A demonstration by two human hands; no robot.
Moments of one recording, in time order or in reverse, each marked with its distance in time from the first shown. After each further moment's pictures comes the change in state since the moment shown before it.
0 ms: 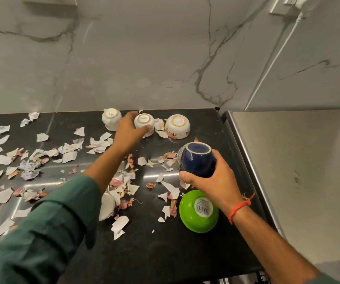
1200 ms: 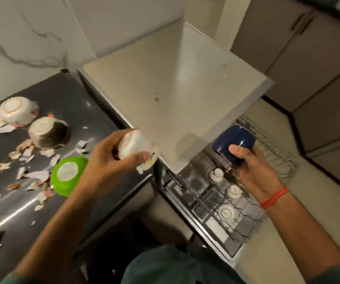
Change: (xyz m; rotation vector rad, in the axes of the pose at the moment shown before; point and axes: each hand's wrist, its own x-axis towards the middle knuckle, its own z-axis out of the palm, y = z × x) left_hand -0.303 0.139 0.203 -0.231 -0.752 0.288; right_hand -0.287 0.160 -0.283 0.808 0.643 0.295
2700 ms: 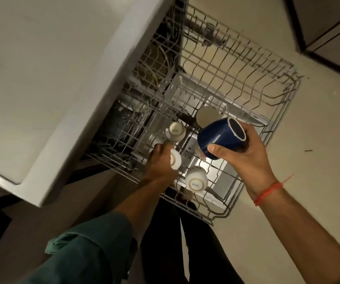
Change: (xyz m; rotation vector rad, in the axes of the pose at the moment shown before) left_hand 0.076 -0.275 0.347 0.883 -0.615 -0.351; right_hand 0.064 0.149 -0.216 -0.271 0.398 0.137
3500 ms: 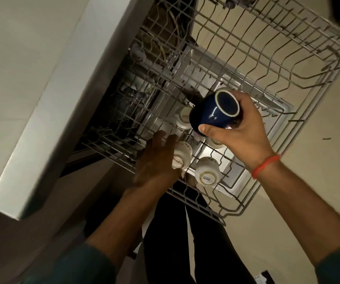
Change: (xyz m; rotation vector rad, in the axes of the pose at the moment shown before) left_hand -0.014 -0.013 -0.023 0.216 -0.048 0.030; right_hand 0.056 0.019 0.041 -0.189 -0.102 -0.153
